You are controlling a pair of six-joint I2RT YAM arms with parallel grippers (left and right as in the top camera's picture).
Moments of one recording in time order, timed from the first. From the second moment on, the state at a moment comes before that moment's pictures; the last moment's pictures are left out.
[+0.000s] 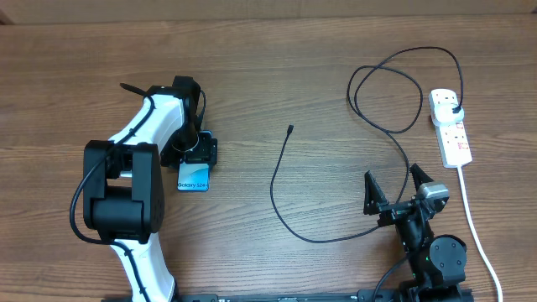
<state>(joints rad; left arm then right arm) -0.11 2.07 1.40 -1.04 0.00 -0.15 0.14 0.01 0.02 -0.03 -0.07 0.15</state>
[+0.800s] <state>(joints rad) -0.11 2.06 1.40 -0.91 -0.01 -0.15 0.14 0.01 0.02 -0.03 -0.07 0.15</state>
